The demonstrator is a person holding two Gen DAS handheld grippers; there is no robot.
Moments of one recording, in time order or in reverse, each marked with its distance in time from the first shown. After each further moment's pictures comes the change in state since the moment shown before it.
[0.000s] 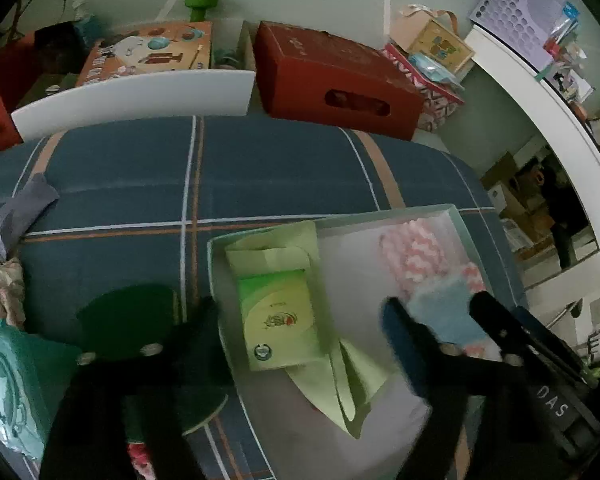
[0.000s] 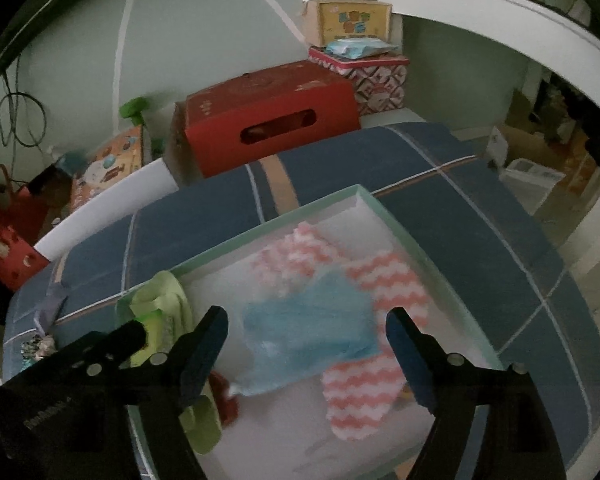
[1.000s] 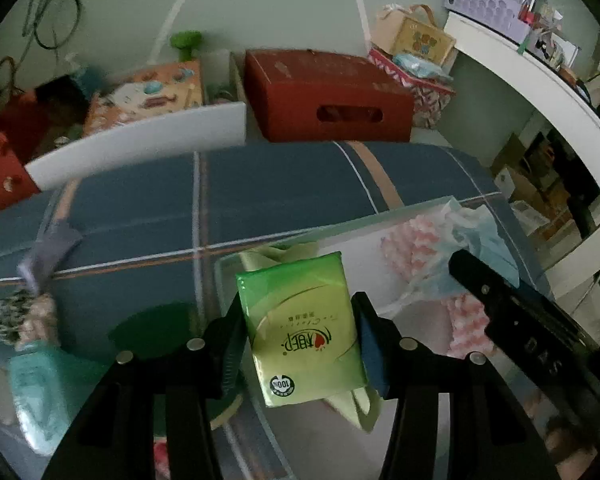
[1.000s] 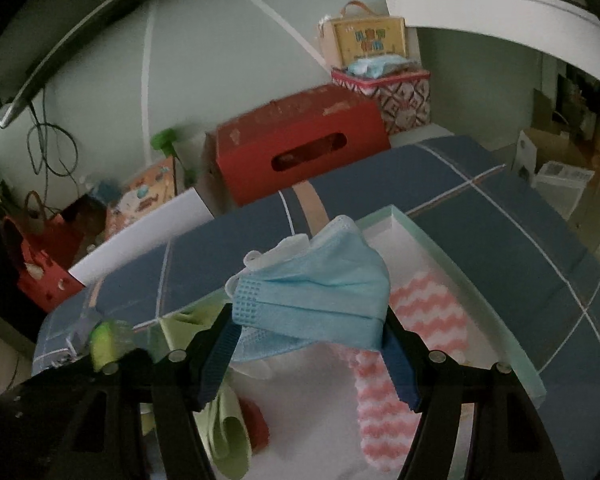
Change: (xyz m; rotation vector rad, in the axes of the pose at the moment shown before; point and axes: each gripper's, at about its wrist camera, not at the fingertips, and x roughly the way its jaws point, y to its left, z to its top) left arm -0.010 -0.019 -0.004 0.138 -0.068 0.086; right arm 0.016 0.000 -0.001 0.041 -0.084 0.176
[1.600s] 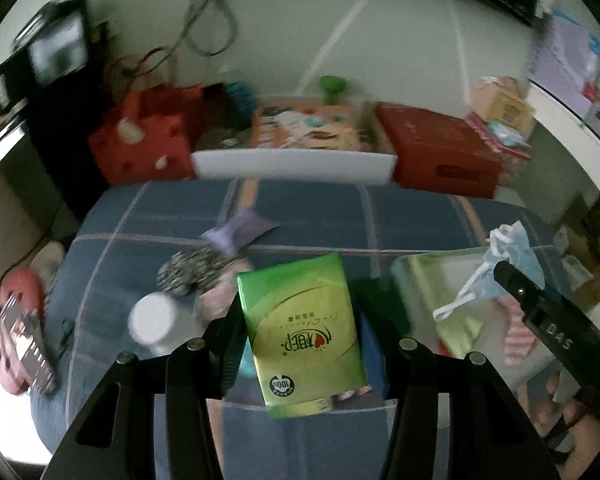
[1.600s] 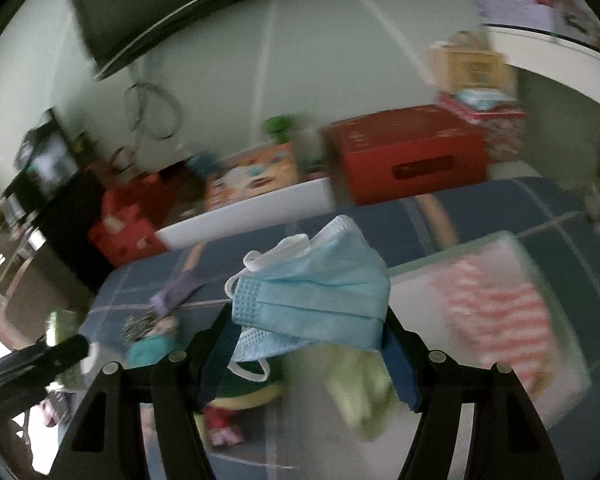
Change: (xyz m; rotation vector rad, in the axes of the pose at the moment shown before) left arm -0.152 0.092 -0.041 -0.164 -0.130 0.259; right arm -0.057 0.080 -0.014 -0.147 -0.045 0.179
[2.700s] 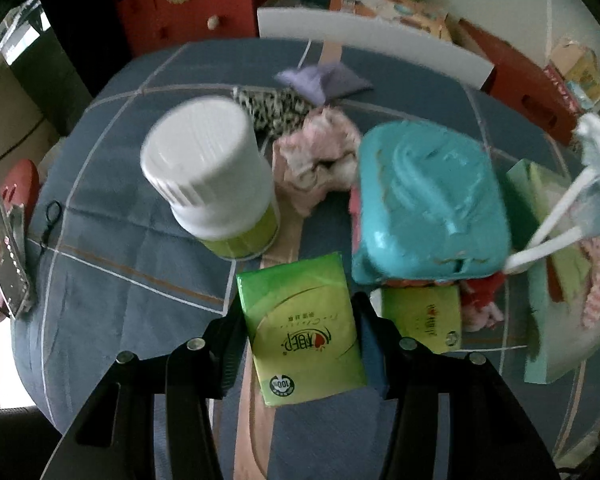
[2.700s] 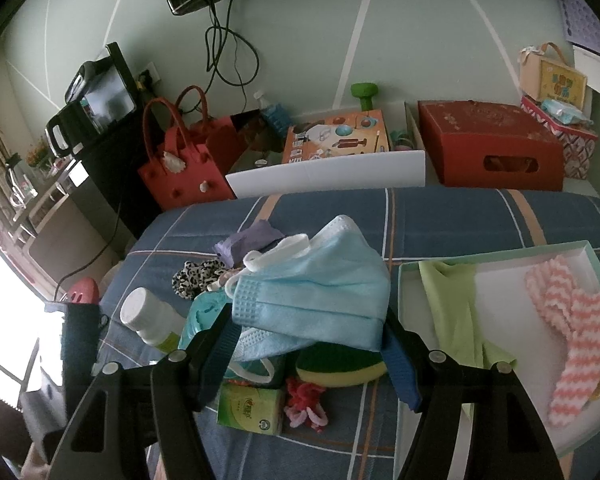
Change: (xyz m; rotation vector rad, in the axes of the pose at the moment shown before) left arm 0.073 0.088 -0.077 -0.158 0.310 0.106; right arm 0.024 0.108 -0.041 -0.214 0.102 0.205
